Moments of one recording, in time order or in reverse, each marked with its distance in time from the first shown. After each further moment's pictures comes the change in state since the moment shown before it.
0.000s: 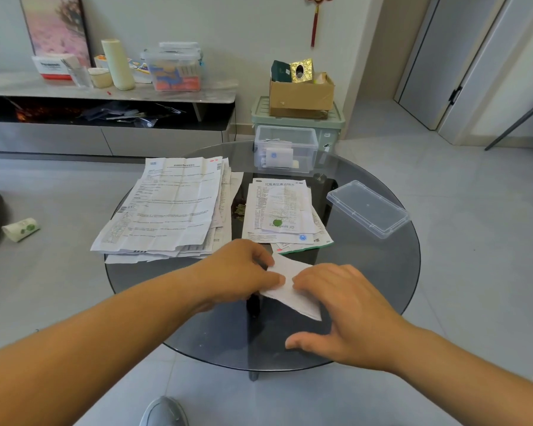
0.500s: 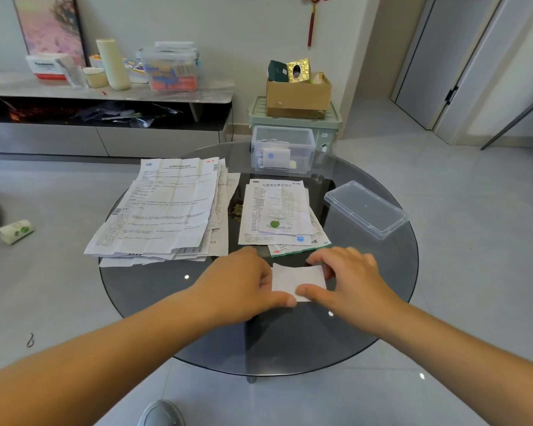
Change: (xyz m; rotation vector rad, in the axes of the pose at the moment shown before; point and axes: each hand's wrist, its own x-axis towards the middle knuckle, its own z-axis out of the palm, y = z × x) left_hand 0.002 -0.007 0.011 0.675 0.110 0.220; right_hand 0.026 0.020 -0.005 0.127 0.007 0.360
